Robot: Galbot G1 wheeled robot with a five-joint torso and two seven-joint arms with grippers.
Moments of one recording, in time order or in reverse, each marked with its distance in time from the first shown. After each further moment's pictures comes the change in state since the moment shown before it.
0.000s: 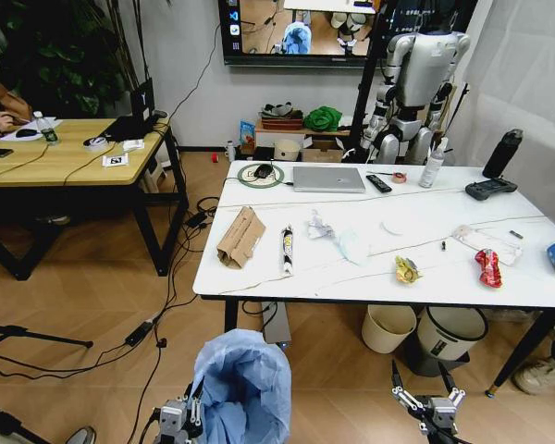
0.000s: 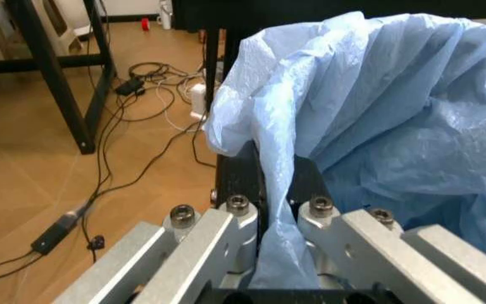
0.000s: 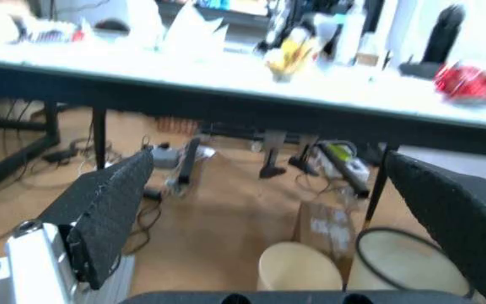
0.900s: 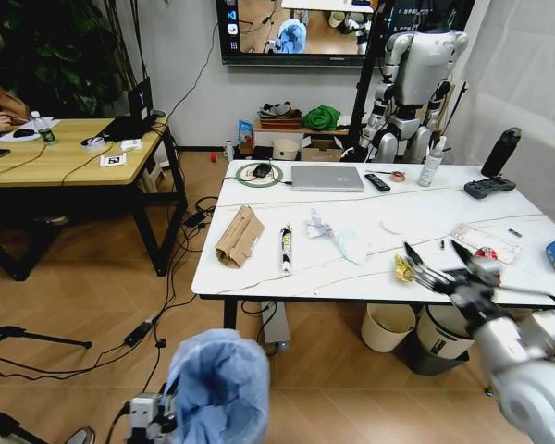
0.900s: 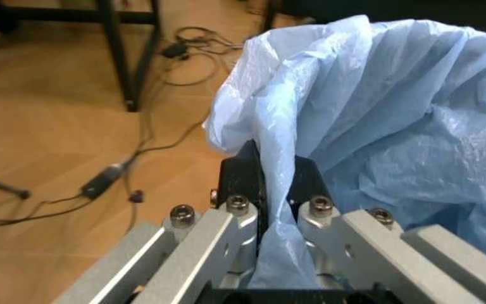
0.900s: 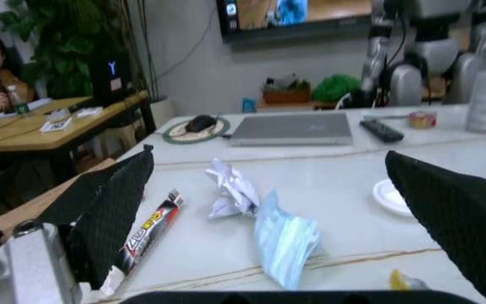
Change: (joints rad) left arm 0.062 0.020 -0.150 -0.114 -0.189 0.164 -0.049; right arm 0.390 -0.716 -0.266 0.429 0.766 -0.778 0.350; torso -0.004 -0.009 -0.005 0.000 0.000
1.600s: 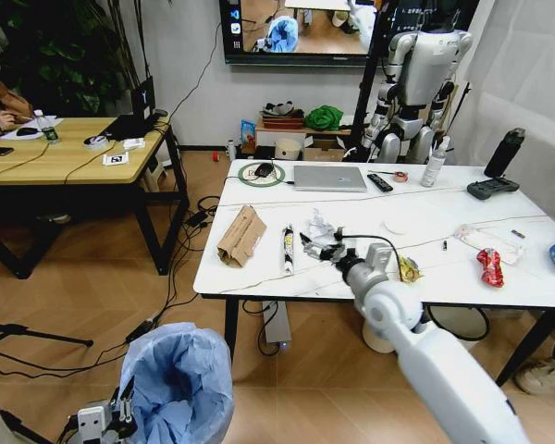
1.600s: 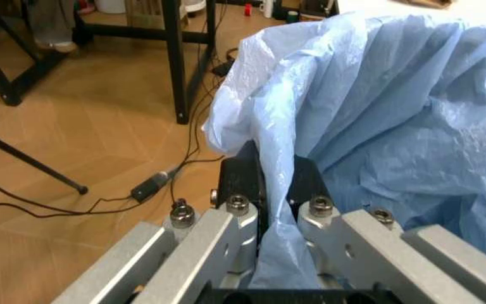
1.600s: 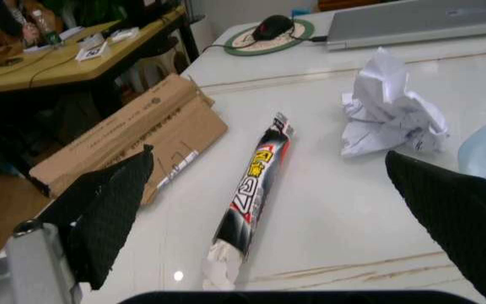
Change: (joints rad) left arm 0.059 -0.108 -0.089 -0.078 -0.001 -0.019 -0.006; right arm 0.467 0.261 -0.505 -0.308 -0.054 -0.210 0.161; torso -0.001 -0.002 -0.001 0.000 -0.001
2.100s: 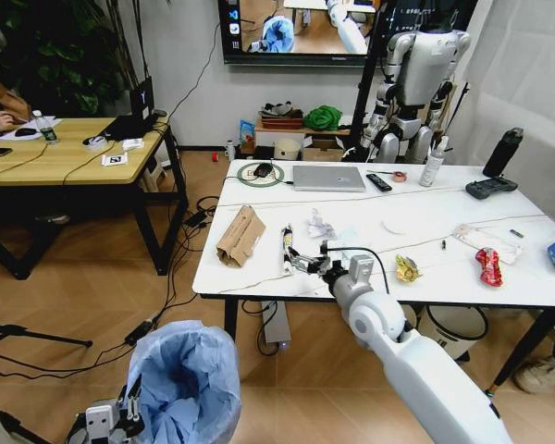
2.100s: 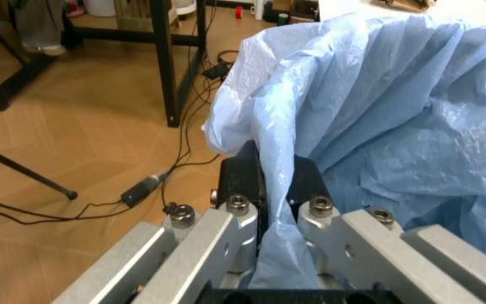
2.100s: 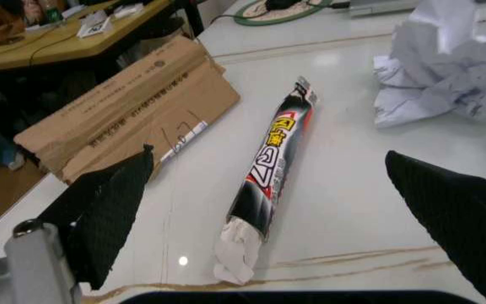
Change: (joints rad) left arm -0.001 -0.005 0.023 -0.011 0.019 -0.003 0.001; right arm 0.068 0.037 -0.090 -0.140 -0.005 0.049 -0.021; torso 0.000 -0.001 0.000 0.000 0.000
